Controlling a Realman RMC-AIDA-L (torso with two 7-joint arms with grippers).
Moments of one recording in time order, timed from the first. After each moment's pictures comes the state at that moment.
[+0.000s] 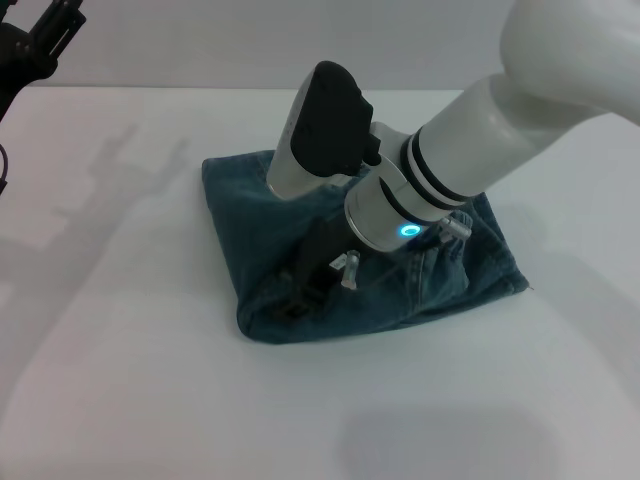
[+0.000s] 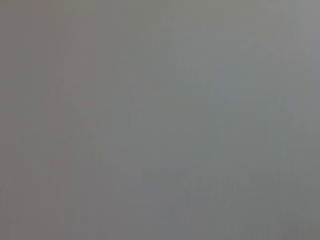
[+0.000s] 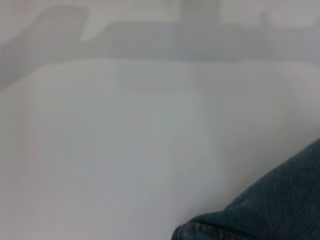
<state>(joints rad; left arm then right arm) -0.37 -2.07 1.21 0.49 0.50 1.21 -0.80 1.06 2.09 -1.81 -0.63 -2.00 -1.00 2.14</state>
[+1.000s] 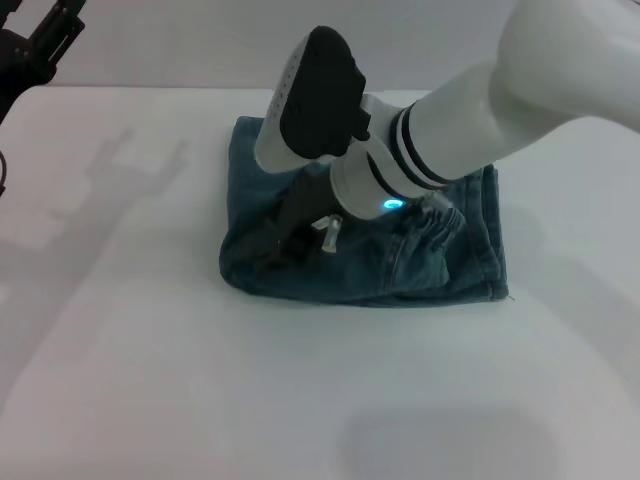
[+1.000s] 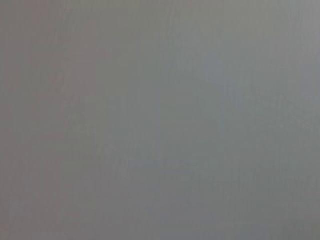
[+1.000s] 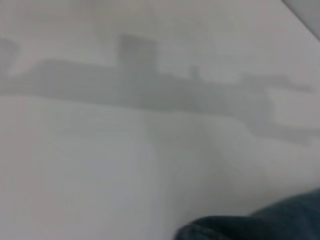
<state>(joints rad) -0.36 -2.06 1.22 0.49 0.50 1.20 -0.81 1.03 2.09 -1.85 -0.69 -2.00 -0.83 2.13</state>
